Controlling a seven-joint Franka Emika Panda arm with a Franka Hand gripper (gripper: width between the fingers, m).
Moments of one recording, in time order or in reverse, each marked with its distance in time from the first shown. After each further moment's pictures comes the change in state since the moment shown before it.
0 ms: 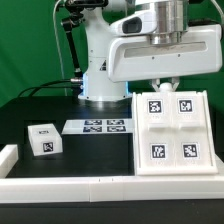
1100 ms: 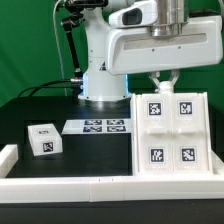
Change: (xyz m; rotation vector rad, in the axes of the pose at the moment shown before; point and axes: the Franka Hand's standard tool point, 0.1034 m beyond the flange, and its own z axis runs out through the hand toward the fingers) arm 0.015 0.000 -0.019 0.009 -0.051 -0.023
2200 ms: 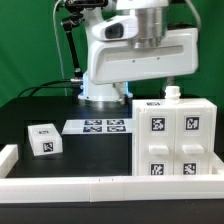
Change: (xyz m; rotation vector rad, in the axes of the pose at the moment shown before) arm -0.051 0.036 0.027 -0.011 -0.028 -0.077
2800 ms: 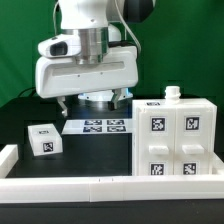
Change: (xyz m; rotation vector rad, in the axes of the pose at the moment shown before) arm -0.059 0.094 0.024 -0.026 0.007 -0.102
